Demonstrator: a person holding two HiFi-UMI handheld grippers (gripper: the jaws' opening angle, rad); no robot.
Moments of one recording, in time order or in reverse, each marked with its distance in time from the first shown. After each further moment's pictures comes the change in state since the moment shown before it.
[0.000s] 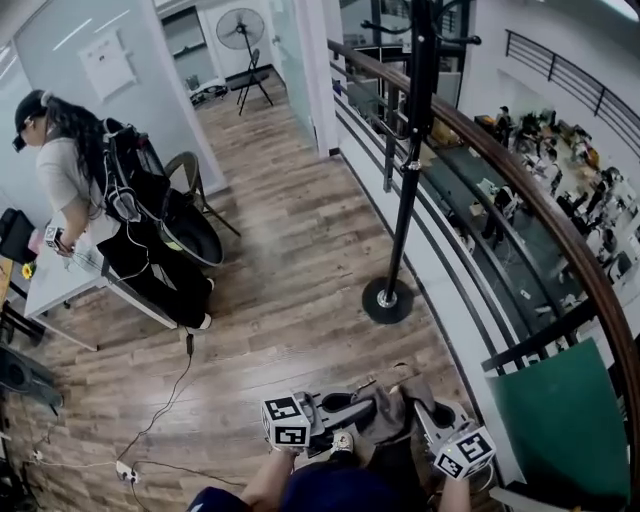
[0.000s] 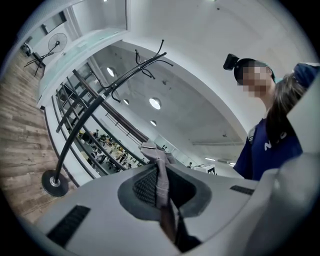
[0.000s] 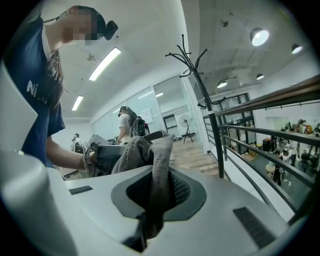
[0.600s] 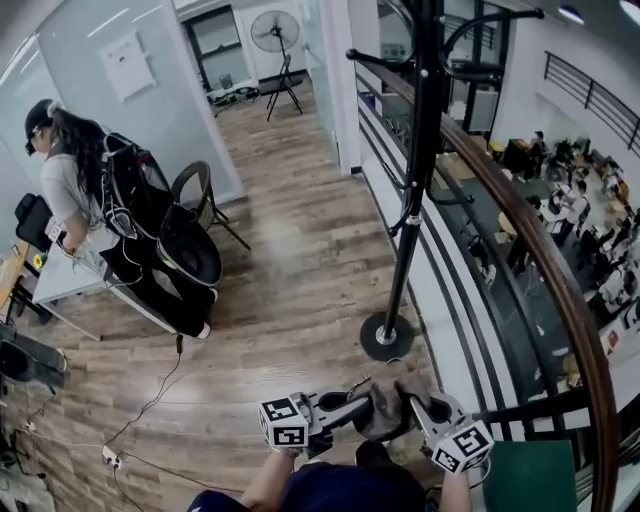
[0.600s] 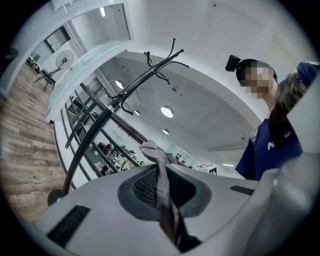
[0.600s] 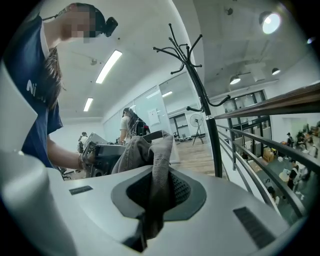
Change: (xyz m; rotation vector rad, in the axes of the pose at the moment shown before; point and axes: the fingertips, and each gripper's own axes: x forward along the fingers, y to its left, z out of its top) left arm 0.109 0.103 0.097 0.030 -0.105 0.167; right arm 0.070 -0.159 0.087 -0.061 0.026 0.156
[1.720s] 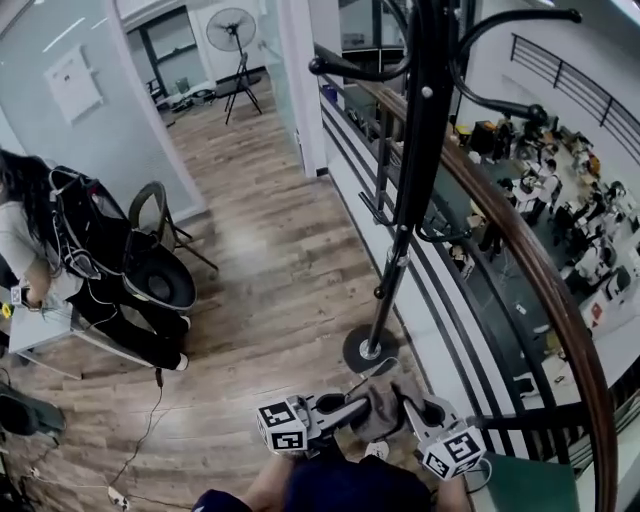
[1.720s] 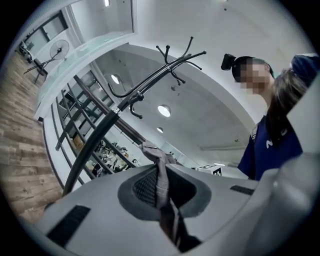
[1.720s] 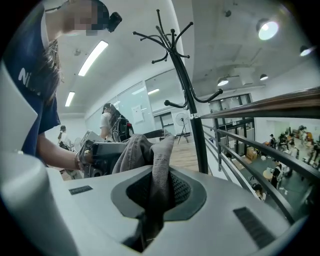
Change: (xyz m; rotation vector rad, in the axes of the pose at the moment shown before) left arm 0.046 0.100 0.062 -0.012 0.039 -0.095; right arm 0.074 -0.077 0.034 0.032 0.023 -0.182
